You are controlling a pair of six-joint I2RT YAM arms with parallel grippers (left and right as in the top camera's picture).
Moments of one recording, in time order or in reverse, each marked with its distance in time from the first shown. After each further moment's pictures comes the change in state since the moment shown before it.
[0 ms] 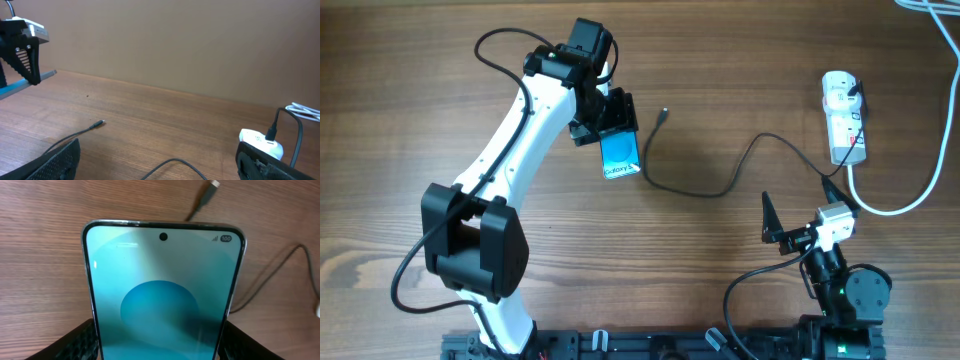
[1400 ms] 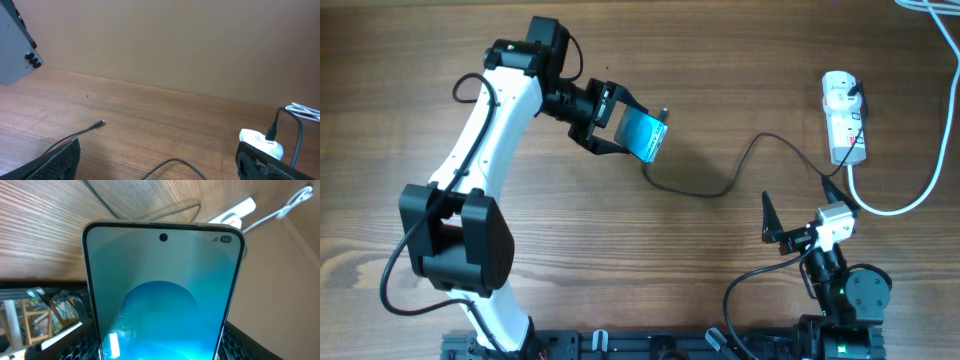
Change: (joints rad) left arm 0.145 0.000 0.001 -0.105 0.675 -0.618; right arm 0.000 0.000 0.000 0.000 0.000 0.000
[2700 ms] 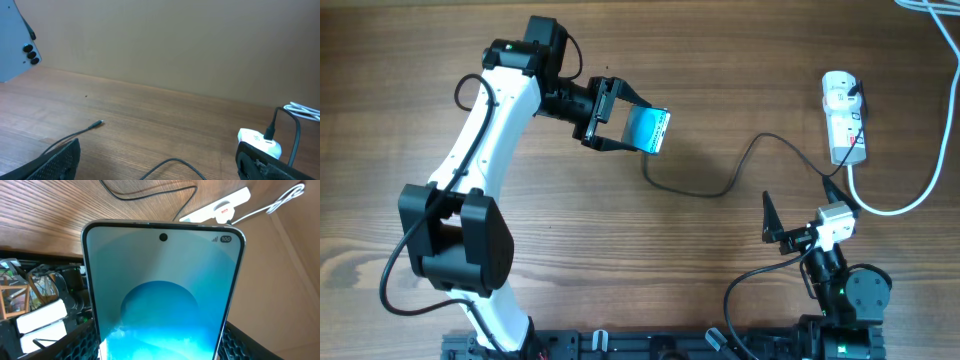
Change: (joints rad) left arm 0.005 0.000 0.000 0.004 0.099 -0.118; right arm 0.000 0.000 0.000 0.000 0.008 0.000
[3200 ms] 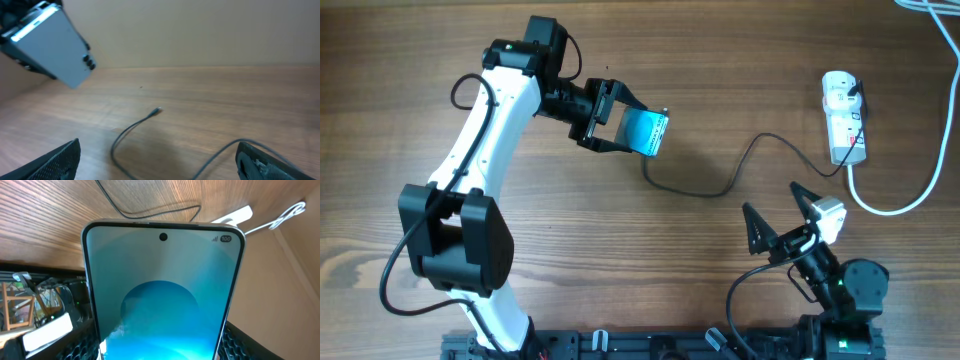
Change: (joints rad) left arm 0.000 0.000 0.000 0.000 -0.089 0.000; right arm 0.000 0.088 0.014 -0.015 -0.233 0.253
